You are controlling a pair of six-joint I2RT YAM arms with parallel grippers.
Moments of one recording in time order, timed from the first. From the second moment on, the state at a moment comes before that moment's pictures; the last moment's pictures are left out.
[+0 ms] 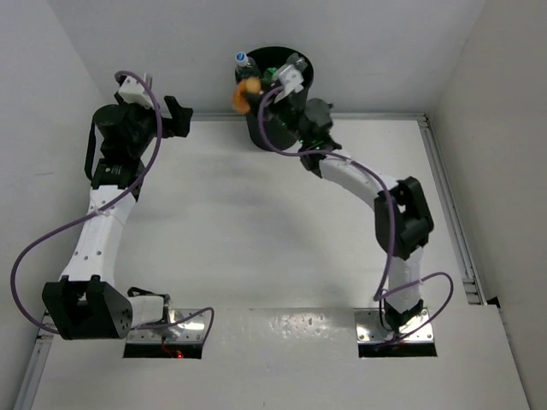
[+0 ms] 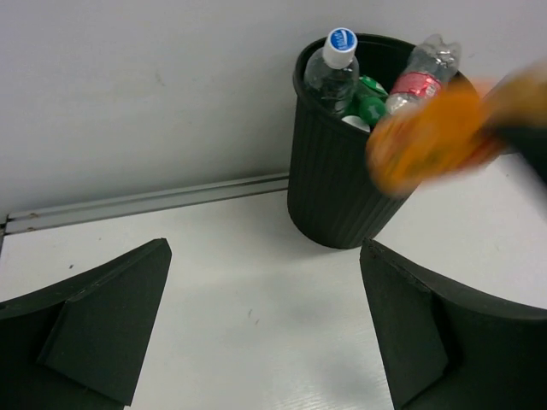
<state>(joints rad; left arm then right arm) 0.06 1.24 1.23 0.02 0.31 -0.11 0.57 2.04 1.58 0.70 -0.27 -0.06</state>
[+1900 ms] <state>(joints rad) -0.07 1.31 1.49 -0.29 0.24 0.00 0.34 1.94 1.94 0.62 -0.16 -0.21</state>
